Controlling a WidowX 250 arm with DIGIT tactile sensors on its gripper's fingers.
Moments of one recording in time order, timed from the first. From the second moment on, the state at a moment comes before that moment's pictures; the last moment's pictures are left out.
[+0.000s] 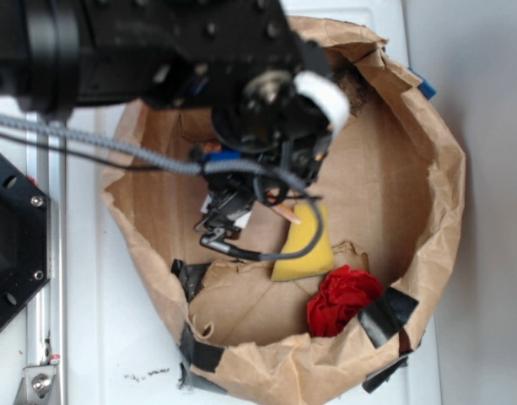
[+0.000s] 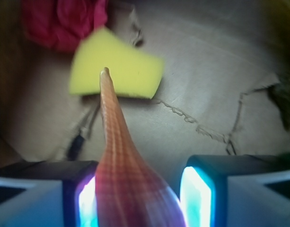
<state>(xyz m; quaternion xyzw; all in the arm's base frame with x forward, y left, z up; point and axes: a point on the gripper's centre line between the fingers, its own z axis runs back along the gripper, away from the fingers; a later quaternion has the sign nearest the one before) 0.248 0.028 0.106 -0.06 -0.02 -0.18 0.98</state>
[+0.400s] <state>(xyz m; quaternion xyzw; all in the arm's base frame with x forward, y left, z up) 0.243 0.030 0.161 0.02 -0.06 -0.03 1.00</state>
